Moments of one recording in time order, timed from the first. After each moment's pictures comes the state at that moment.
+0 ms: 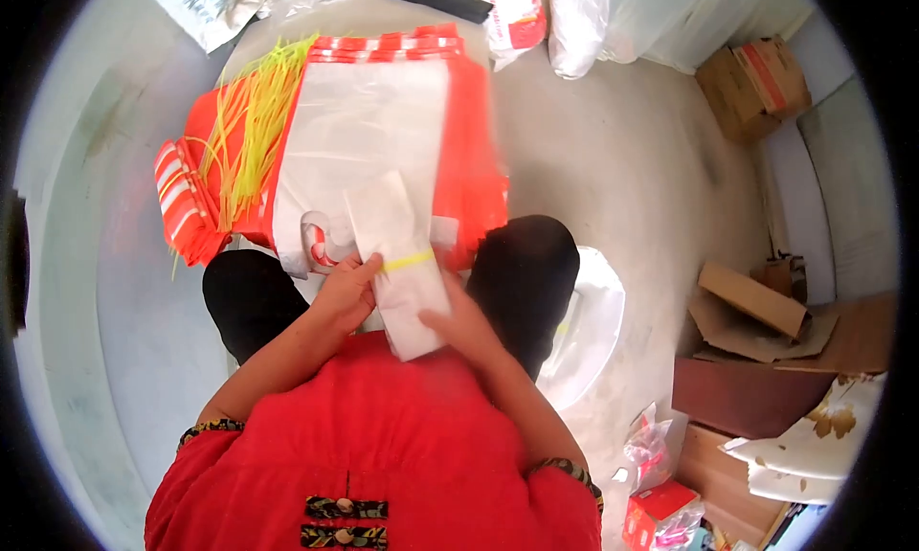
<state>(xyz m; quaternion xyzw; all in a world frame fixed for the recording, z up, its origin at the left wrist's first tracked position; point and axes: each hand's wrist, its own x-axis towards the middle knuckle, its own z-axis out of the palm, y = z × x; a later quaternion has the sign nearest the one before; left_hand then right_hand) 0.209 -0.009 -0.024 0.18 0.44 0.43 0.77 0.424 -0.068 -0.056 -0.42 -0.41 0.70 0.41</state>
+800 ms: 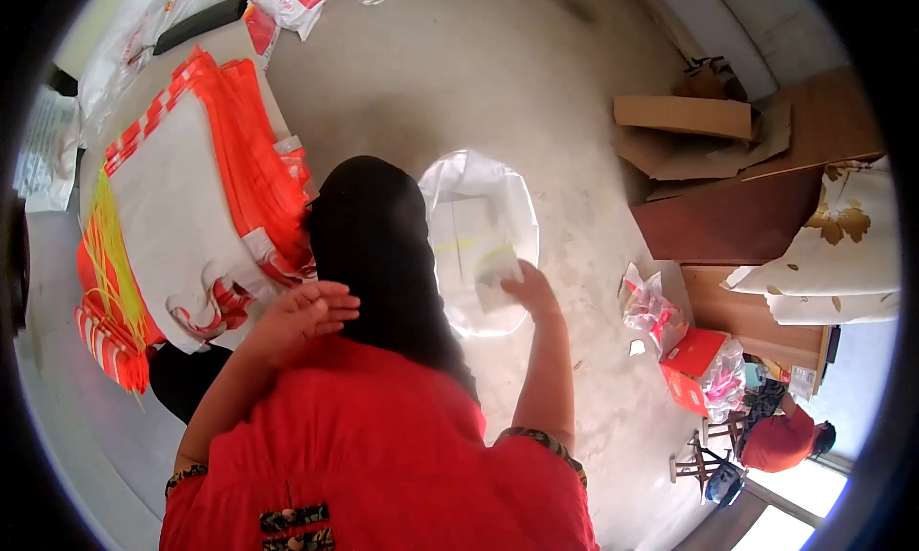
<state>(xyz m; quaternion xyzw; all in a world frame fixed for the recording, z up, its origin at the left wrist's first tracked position) 0.311 -0.015 0.003 0.42 0.34 0.00 0.84 0.694 -0.253 -0.174 -0.77 -0.18 0.48 0.38</state>
